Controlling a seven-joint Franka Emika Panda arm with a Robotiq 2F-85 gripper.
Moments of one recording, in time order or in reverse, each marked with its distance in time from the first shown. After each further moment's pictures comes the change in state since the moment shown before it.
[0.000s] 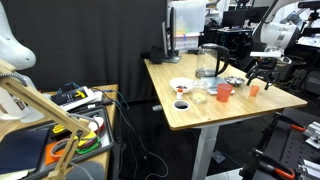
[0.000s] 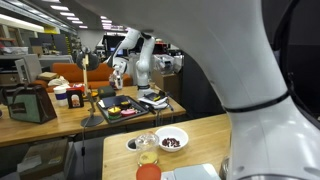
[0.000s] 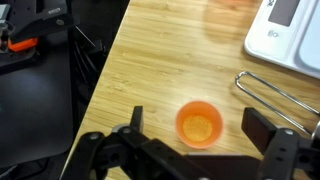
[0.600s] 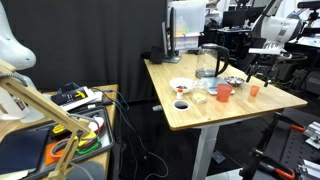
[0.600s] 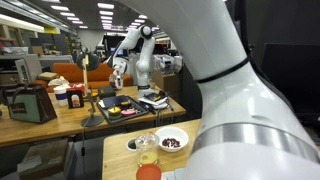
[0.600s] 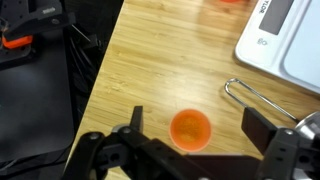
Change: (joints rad) arm 0.059 -0.122 -0.004 -0.111 -0.044 0.130 0.045
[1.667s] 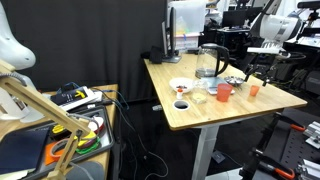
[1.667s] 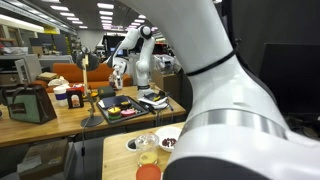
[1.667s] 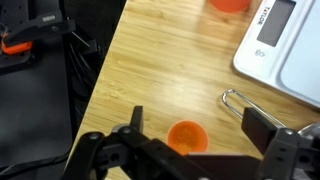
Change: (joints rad) arm 0.026 -0.029 0.002 -0.029 -0.001 0.022 0.007
